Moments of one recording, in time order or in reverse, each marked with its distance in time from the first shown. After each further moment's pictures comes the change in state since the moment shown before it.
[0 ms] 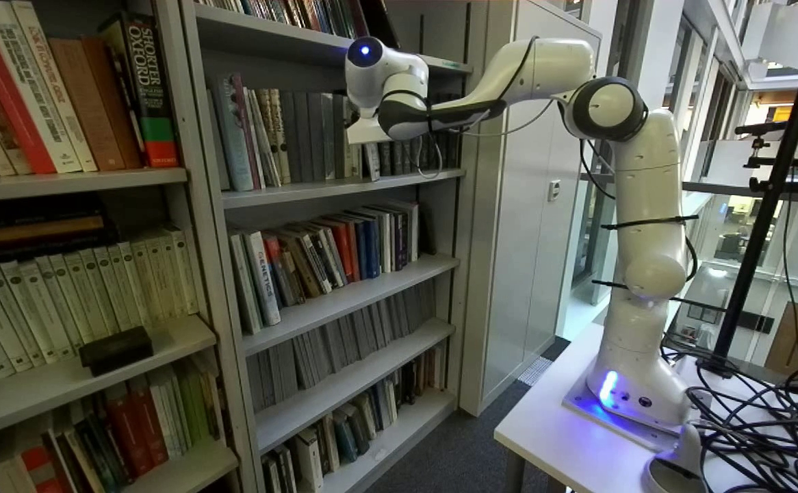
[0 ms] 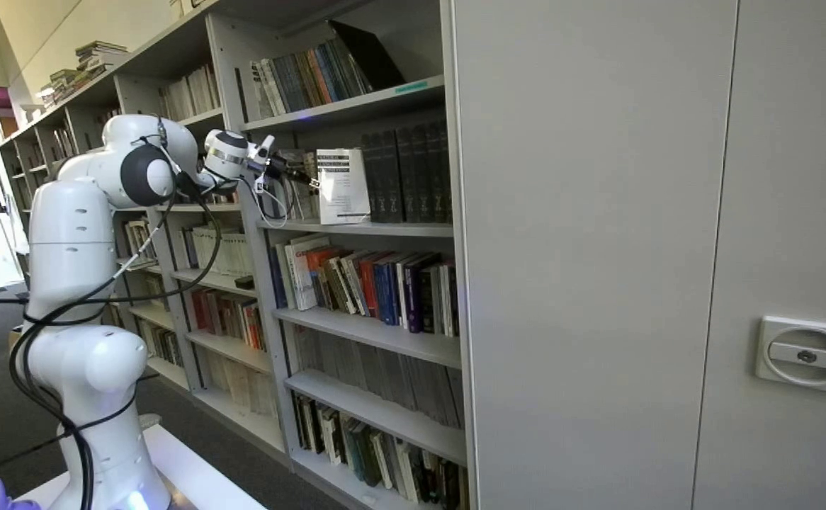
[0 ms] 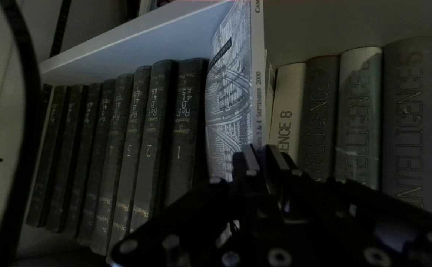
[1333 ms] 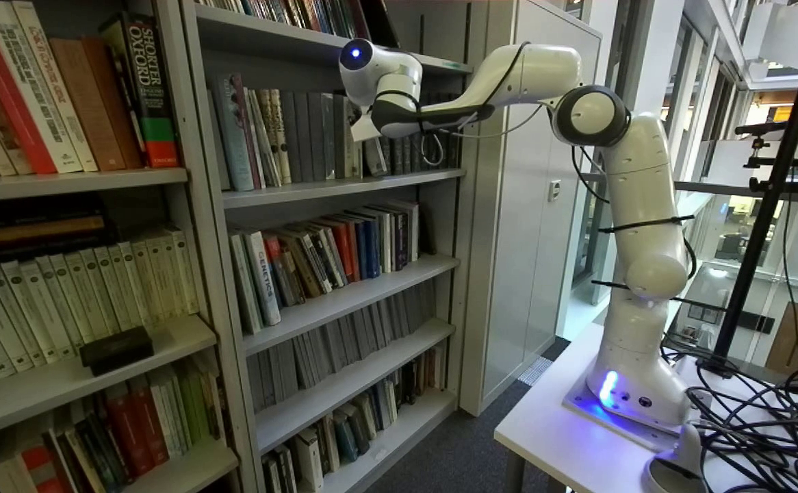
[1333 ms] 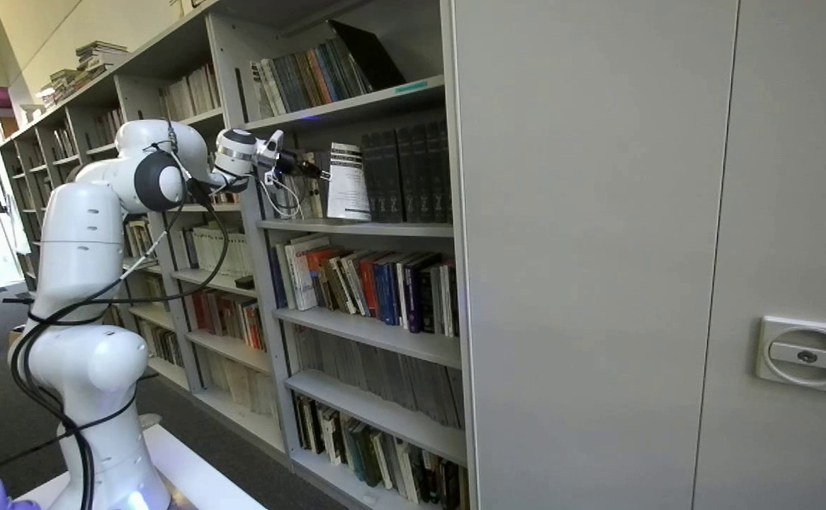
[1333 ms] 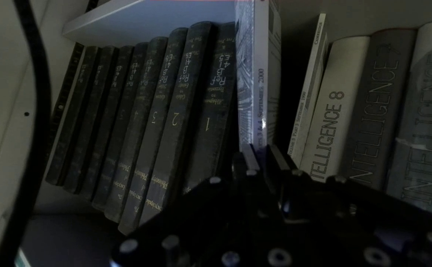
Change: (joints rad) arm 0.022 0.080 -0.045 0.129 -0.073 -0.100 -0.123
